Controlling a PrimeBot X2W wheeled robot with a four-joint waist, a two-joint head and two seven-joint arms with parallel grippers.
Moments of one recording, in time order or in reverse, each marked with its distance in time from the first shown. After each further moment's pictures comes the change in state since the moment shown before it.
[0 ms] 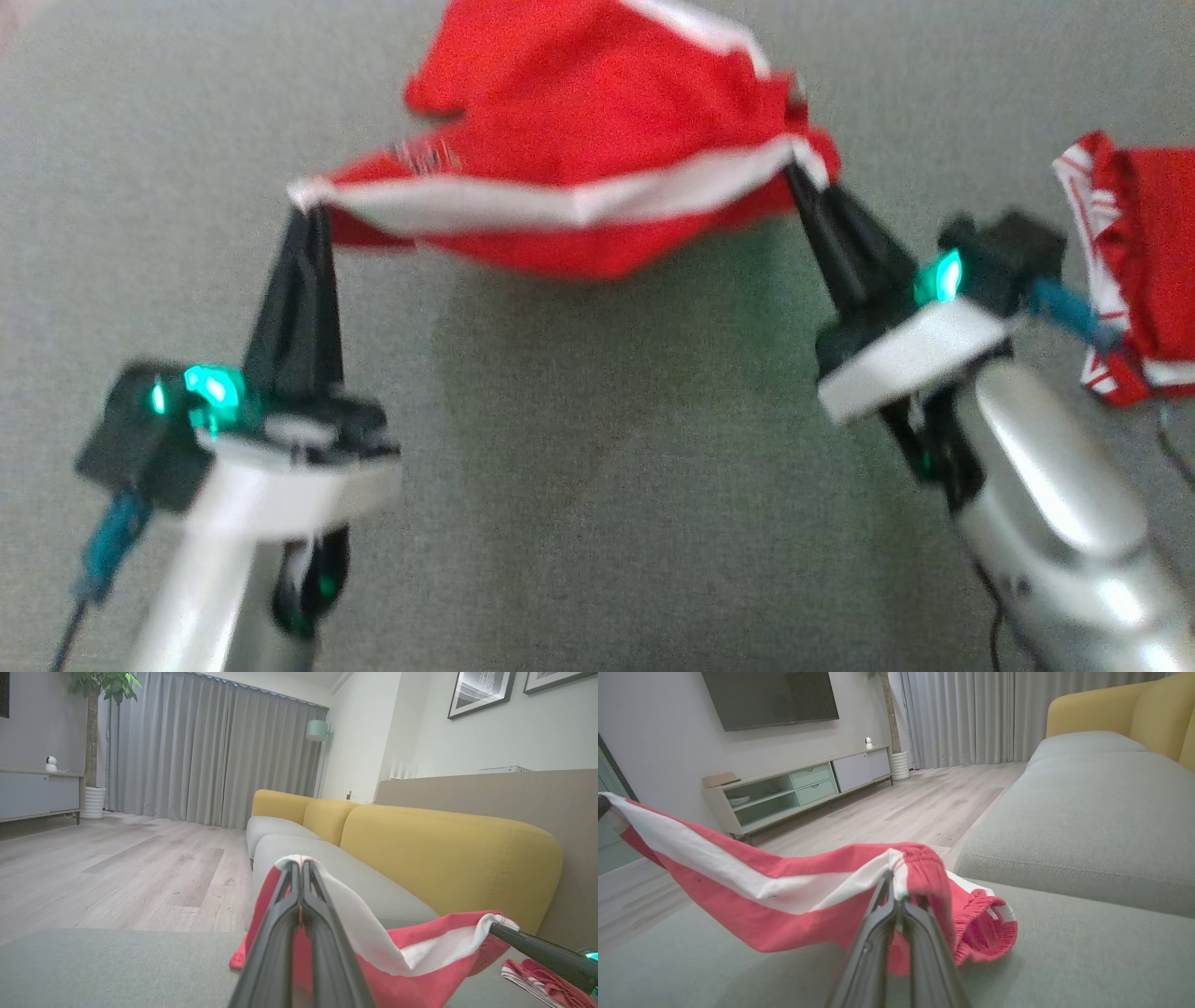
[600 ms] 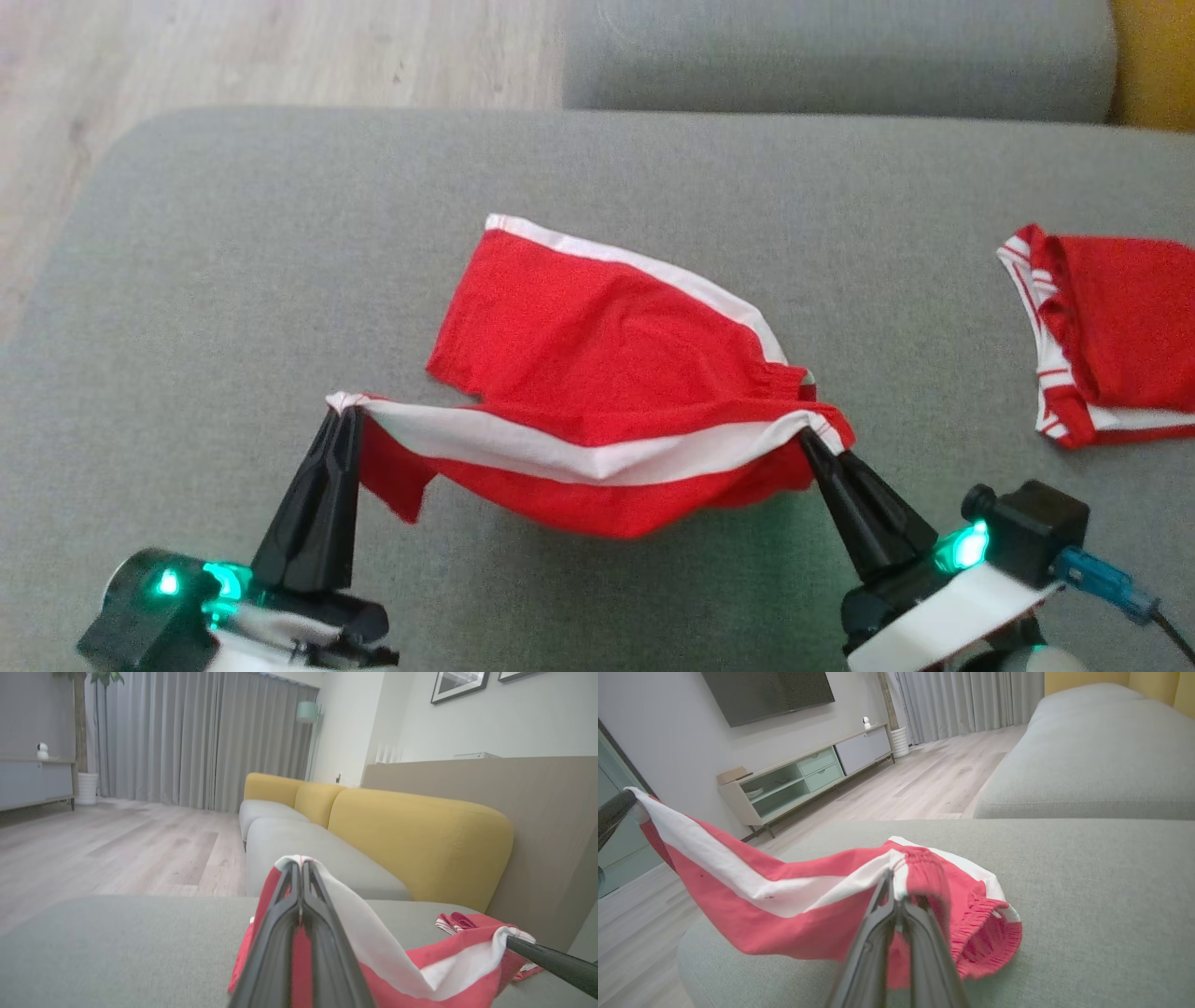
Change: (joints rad) left arm 0.444 0.101 -0.023 -0.360 0.010 0.067 0.159; right arm 0.653 0.032 -0.150 -0.476 -0.044 0.000 0.190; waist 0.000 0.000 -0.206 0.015
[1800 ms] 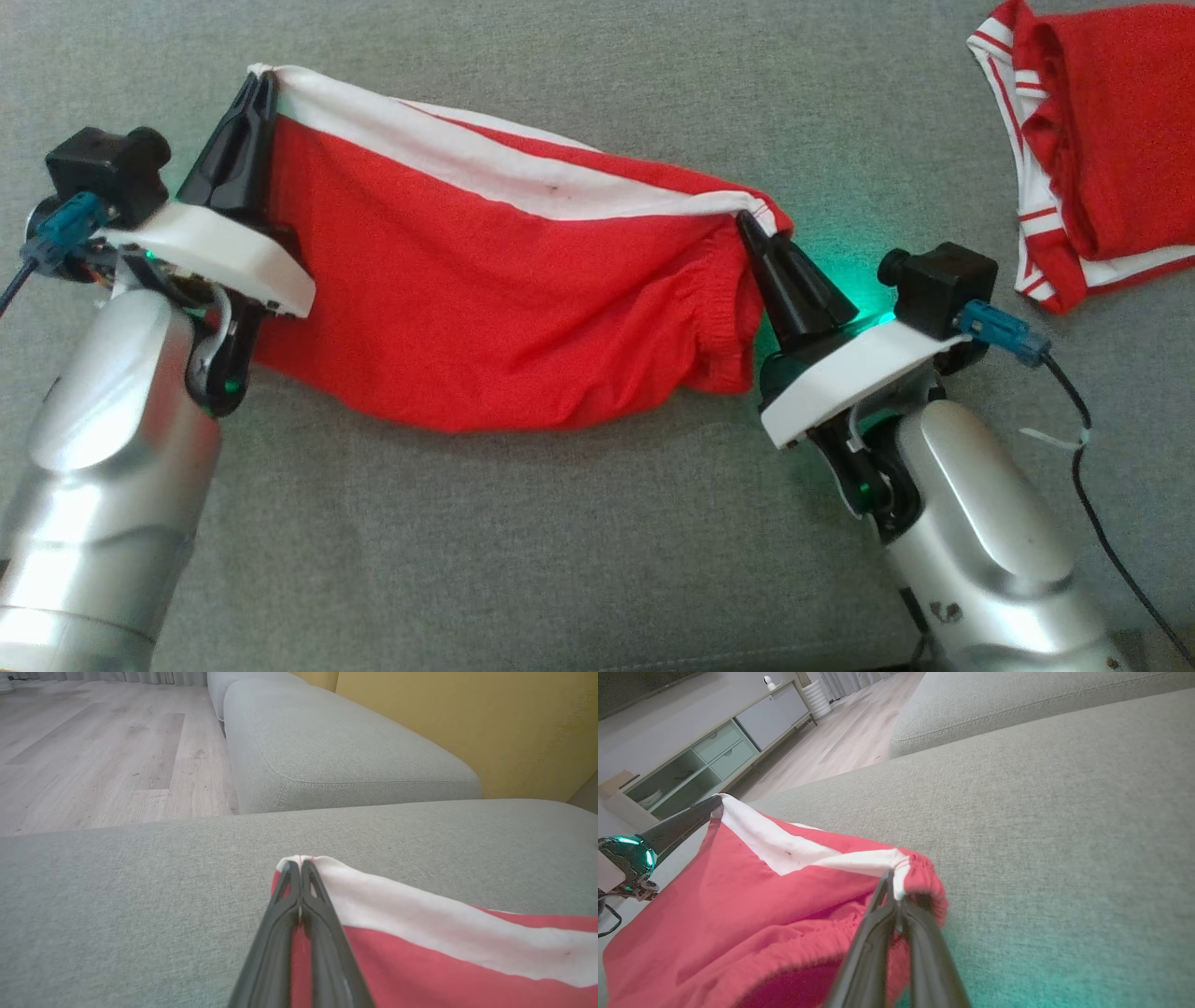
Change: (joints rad) left arm -0.910 0.014 -0.109 0.974 -0.122 -0.133 0.029; right arm -0.537 0.150 0.031 0.481 0.016 0.000 -0.064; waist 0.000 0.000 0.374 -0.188
